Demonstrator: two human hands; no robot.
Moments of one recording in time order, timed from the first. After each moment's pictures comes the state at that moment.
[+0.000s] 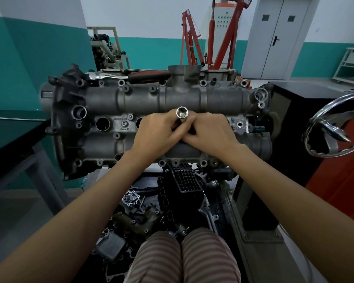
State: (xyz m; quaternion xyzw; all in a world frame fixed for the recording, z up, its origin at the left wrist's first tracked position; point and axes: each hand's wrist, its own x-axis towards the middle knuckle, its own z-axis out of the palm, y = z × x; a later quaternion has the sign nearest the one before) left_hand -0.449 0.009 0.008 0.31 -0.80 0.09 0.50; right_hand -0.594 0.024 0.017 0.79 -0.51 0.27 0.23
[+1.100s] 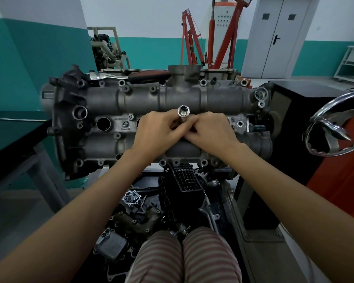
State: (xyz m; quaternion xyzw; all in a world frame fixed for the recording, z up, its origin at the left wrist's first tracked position) left_hand -0.449 0.010 0.011 0.30 -0.80 0.09 0.52; right_hand -0.595 0.022 0.017 0.79 -0.52 0.24 0.24
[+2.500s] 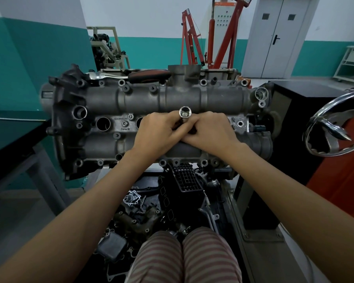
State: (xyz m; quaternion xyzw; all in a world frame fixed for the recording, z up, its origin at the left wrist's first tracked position) left_hand -0.450 0.010 0.009 0.31 -0.79 0.10 0.51; right_hand -0.595 0.023 0.017 0.78 -0.52 0.27 0.21
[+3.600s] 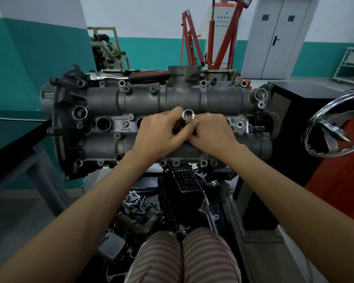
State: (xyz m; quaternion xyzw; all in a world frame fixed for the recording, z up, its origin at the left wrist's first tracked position) left_hand -0.451 0.013 0.010 0.32 -0.81 0.10 0.48; right_hand -0.594 0.023 0.016 0.79 -0.51 0.26 0.22
